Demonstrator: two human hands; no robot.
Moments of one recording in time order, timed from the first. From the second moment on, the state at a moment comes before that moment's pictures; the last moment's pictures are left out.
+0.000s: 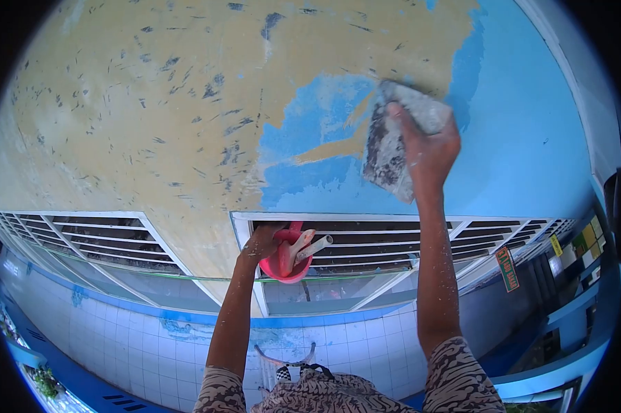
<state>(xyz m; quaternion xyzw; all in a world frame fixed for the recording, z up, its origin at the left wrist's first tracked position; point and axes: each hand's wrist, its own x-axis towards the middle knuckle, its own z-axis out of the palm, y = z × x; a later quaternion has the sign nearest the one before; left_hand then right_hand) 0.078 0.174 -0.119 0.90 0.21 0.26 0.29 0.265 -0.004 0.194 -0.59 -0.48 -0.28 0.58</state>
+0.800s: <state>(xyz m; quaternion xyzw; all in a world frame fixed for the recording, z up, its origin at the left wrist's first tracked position) 0.080 0.173 -0.120 0.91 0.19 0.28 0.25 0.262 0.003 0.165 -0.58 -0.48 -0.36 0.54</state>
